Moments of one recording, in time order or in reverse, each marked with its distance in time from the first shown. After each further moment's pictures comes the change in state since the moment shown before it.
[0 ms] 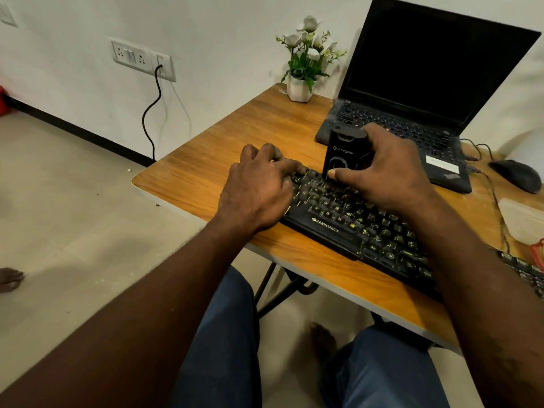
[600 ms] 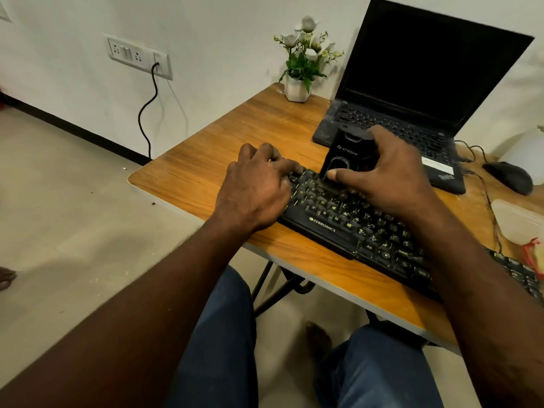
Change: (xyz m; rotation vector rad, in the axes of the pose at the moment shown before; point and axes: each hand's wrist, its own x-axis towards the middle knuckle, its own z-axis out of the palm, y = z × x) left_hand 0.000 0.000 0.000 -0.006 0.013 0.007; right_hand -0.006 0.004 -0.002 0.077 0.008 0.019
